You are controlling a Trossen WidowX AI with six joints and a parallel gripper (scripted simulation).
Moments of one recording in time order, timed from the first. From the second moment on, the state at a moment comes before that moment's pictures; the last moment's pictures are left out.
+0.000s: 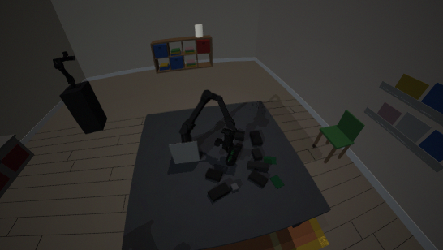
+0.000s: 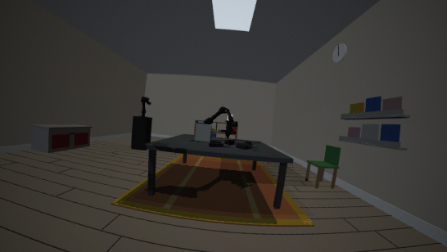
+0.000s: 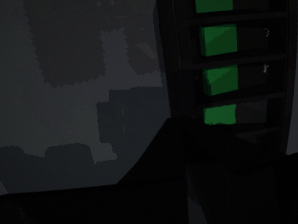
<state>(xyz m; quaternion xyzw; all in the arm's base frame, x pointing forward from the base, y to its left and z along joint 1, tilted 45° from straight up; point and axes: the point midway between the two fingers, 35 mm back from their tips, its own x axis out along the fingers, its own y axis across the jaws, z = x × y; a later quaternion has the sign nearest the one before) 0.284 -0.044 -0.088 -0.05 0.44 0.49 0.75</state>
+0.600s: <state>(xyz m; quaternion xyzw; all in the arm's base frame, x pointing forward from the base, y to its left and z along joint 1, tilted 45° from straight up) 0.272 -0.039 -0.083 -0.04 0.44 0.49 0.75</state>
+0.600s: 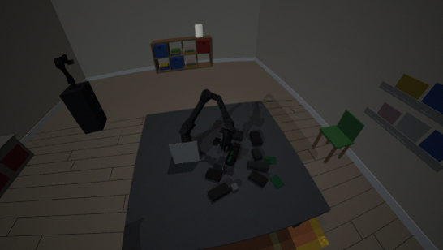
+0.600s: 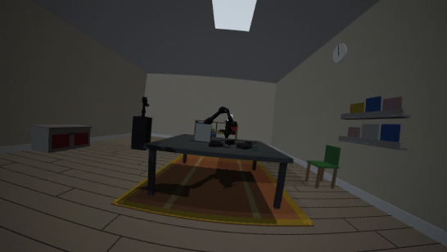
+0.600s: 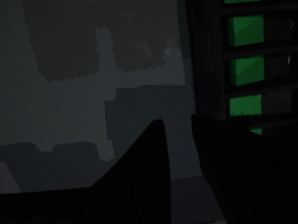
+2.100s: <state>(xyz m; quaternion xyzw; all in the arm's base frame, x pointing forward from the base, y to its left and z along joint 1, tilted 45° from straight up) 0.270 -0.070 -0.053 -0.05 0.44 0.48 0.75</state>
